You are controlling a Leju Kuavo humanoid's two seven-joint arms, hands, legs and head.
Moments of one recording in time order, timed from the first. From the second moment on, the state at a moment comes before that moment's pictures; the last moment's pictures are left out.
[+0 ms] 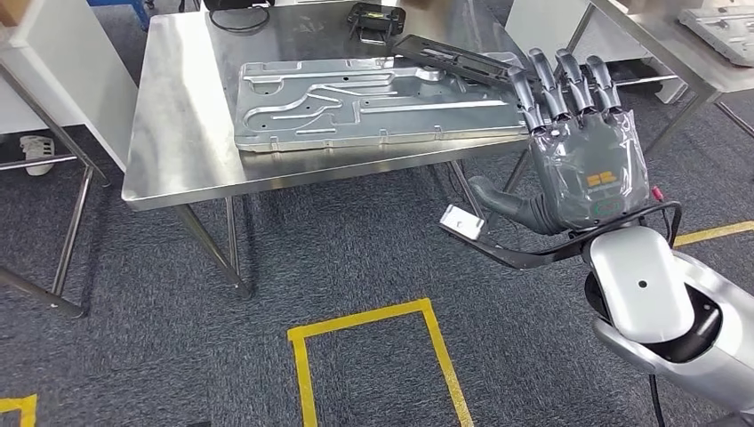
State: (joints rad) left arm -0.16 -0.03 -0.87 -0.24 0.91 0.37 -0.33; right arm -0.60 -0.86 0.63 -2.29 1.25 0.43 0.66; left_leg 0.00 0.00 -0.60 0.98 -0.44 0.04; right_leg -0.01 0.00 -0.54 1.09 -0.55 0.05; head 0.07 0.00
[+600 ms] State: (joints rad) left arm -0.16 -0.03 -0.87 -0.24 0.90 0.37 -0.32; right arm -0.59 -0.87 0.61 -2.31 1.23 0.43 0.66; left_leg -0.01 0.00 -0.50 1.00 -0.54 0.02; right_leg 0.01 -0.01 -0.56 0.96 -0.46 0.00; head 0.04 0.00
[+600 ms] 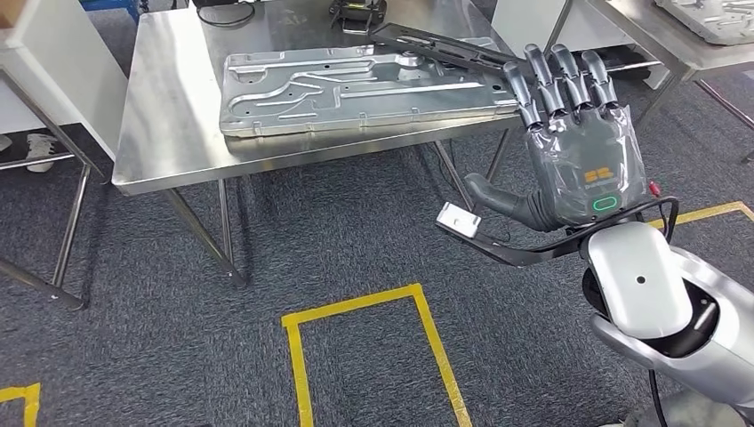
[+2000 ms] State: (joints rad) left arm -0.17 -0.03 -0.87 -0.24 0.91 0.37 -0.33; right arm -0.61 -0.86 0.62 -2.31 1.24 0.43 0.66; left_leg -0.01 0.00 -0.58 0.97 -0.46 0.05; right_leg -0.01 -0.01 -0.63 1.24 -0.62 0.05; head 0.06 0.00
